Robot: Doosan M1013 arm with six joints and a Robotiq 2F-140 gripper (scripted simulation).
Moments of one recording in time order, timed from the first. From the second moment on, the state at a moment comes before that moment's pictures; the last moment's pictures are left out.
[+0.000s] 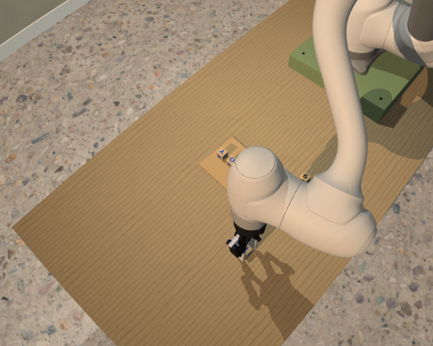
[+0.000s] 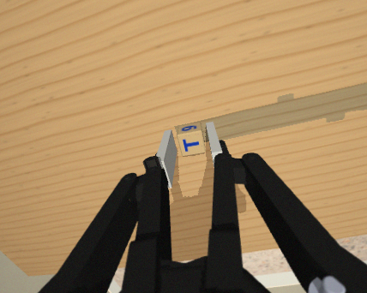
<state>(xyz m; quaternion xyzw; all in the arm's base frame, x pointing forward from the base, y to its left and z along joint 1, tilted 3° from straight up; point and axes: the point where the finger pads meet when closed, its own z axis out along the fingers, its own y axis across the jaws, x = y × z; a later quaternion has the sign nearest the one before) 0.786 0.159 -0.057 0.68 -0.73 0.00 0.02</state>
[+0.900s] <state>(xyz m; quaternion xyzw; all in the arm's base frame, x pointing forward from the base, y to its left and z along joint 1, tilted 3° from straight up) 0.786 0.159 -0.057 0.68 -0.73 0.00 0.02</state>
